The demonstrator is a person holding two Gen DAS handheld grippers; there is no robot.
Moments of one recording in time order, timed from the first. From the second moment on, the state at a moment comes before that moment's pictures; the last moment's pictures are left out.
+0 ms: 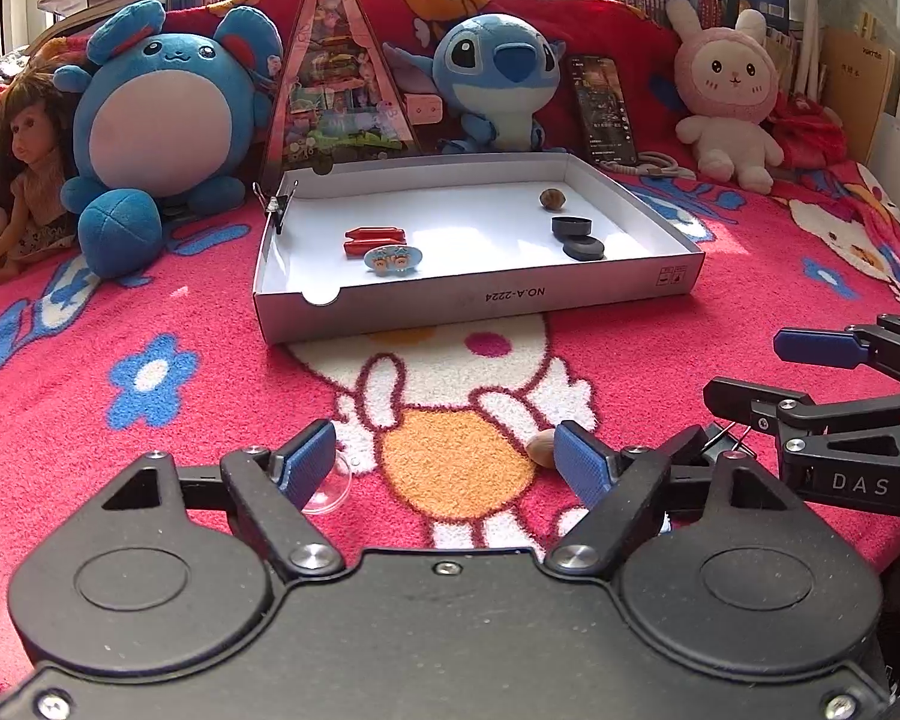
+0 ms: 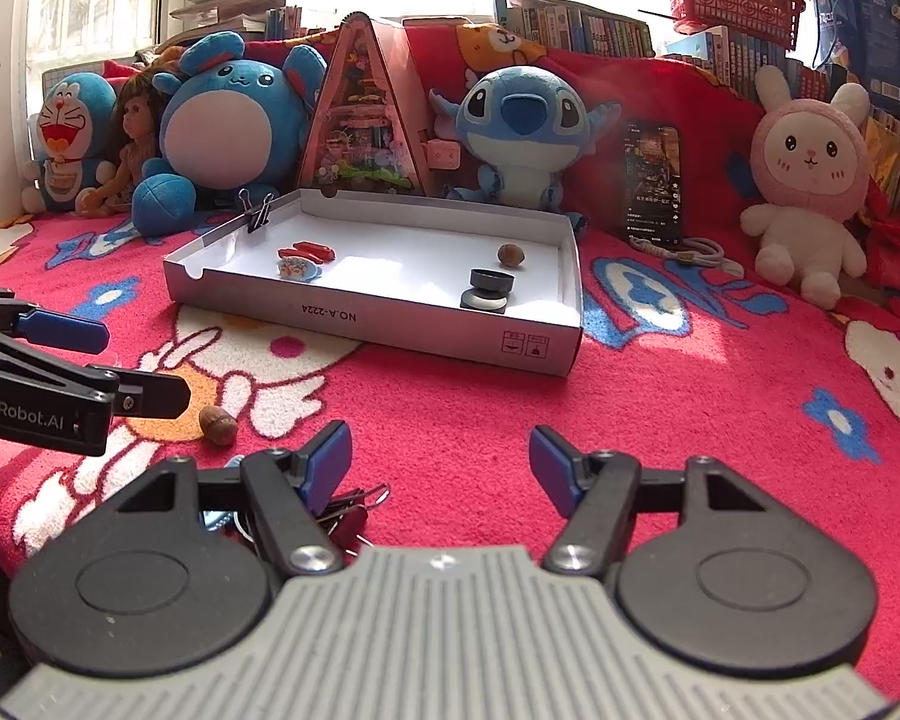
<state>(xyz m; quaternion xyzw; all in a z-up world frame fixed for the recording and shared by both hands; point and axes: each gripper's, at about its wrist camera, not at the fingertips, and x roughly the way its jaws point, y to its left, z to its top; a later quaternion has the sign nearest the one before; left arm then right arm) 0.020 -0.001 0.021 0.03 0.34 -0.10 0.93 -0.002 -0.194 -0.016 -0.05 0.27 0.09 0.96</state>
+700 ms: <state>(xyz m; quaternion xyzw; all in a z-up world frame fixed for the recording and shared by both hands) 0.009 -0.013 0.011 0.04 0.35 -0.13 0.93 -0.031 -0.194 -0.017 -0.08 0.27 0.11 0.95</state>
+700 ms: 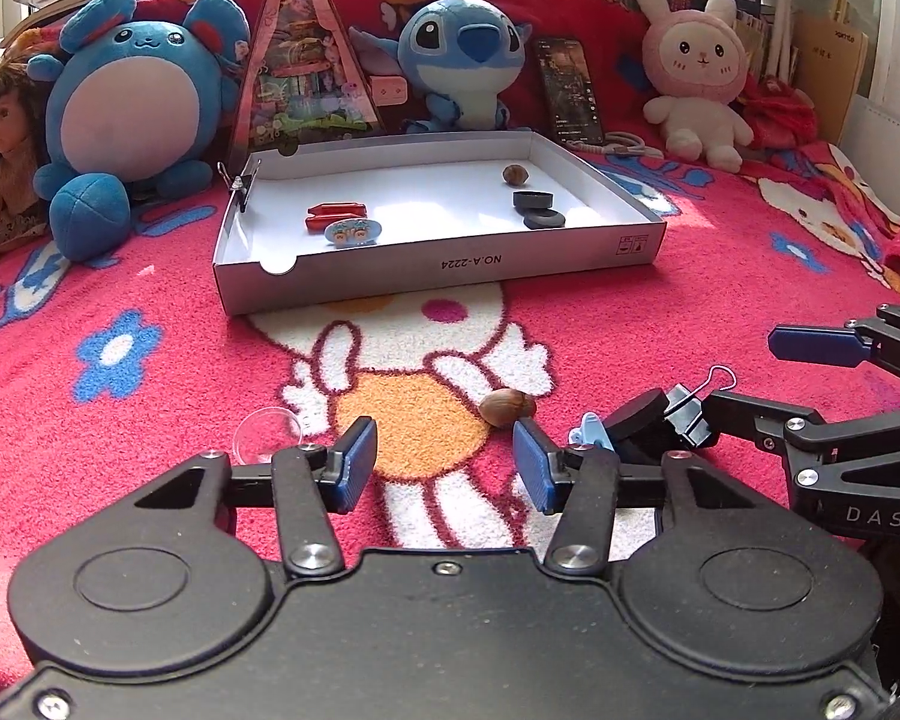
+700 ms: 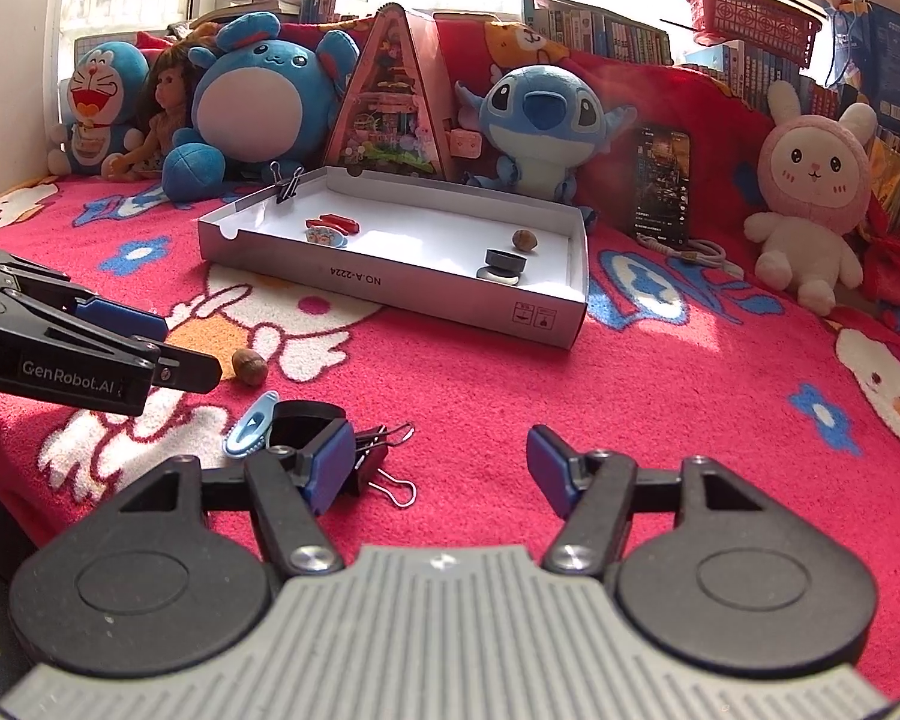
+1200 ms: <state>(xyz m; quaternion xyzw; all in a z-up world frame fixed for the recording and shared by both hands) 0.021 -0.029 0.002 0.05 0.35 -0.14 0.92 -0.032 -0.188 -0.024 -0.11 0.28 0.13 0.95</state>
